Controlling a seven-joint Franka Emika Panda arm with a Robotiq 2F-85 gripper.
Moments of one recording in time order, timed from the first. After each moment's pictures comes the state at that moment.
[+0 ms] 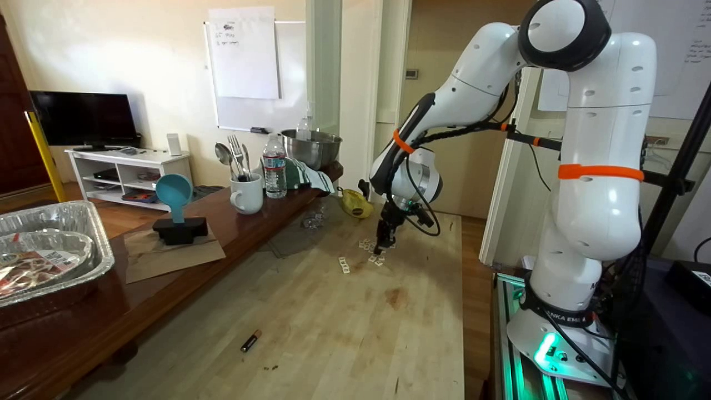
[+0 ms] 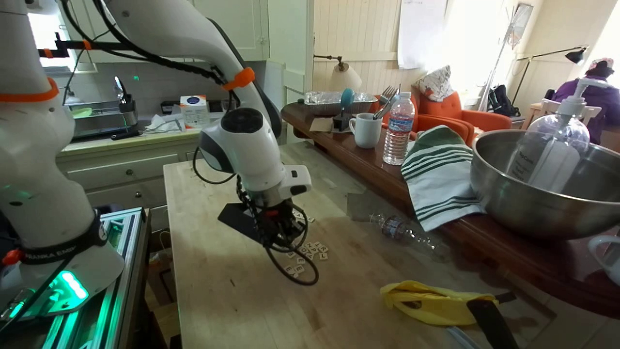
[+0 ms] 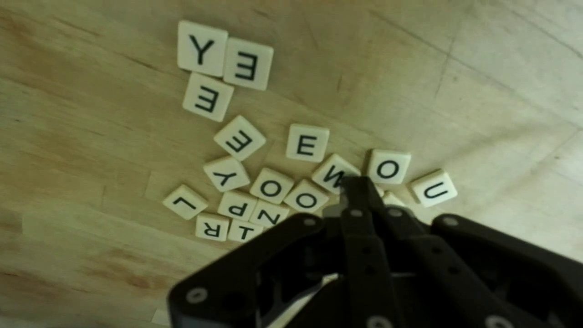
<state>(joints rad) -0.05 0.12 -0.16 -2.63 0.95 2.91 -1.67</state>
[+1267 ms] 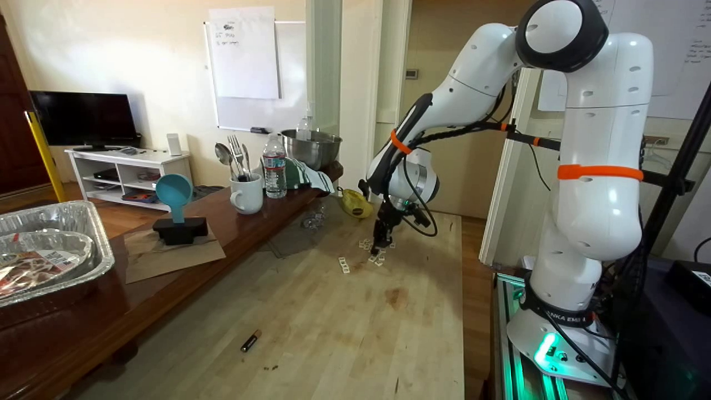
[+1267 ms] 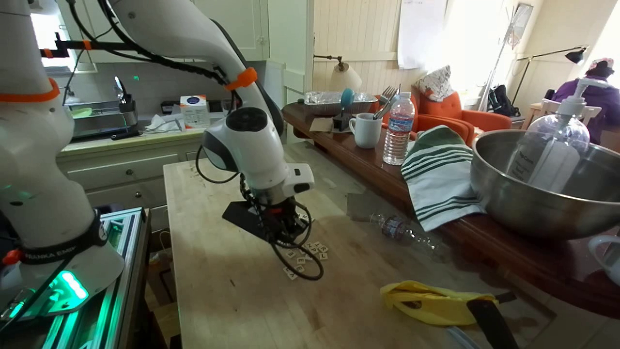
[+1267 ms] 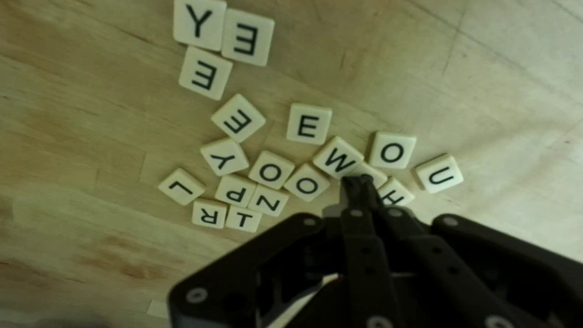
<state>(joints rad) -0.04 0.13 -0.15 -2.61 0.94 2.91 -1.65</state>
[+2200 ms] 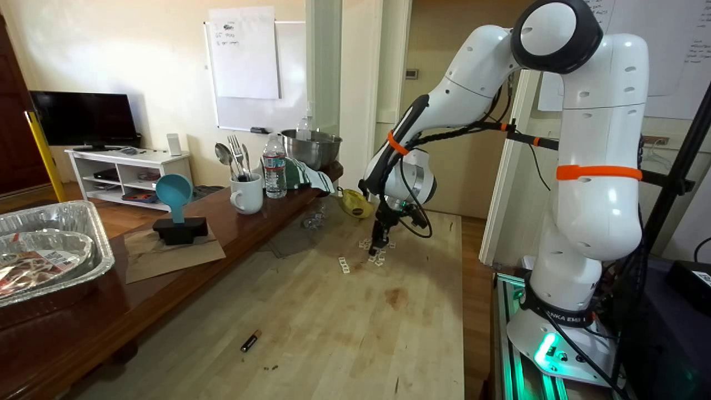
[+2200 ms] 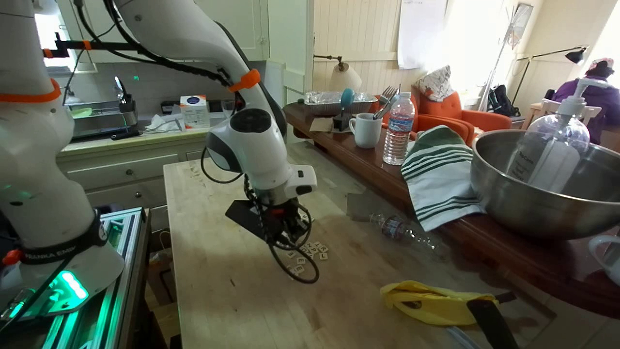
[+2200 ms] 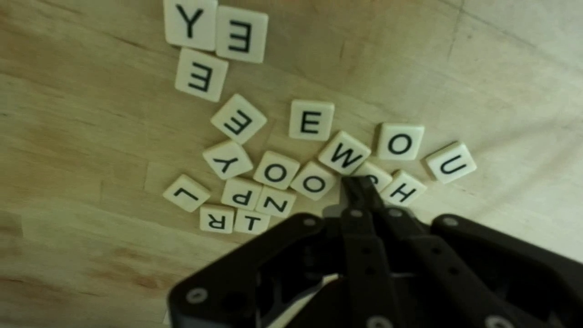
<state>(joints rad) -0.04 0.16 -0.15 -2.59 0.95 2.91 -1.58</state>
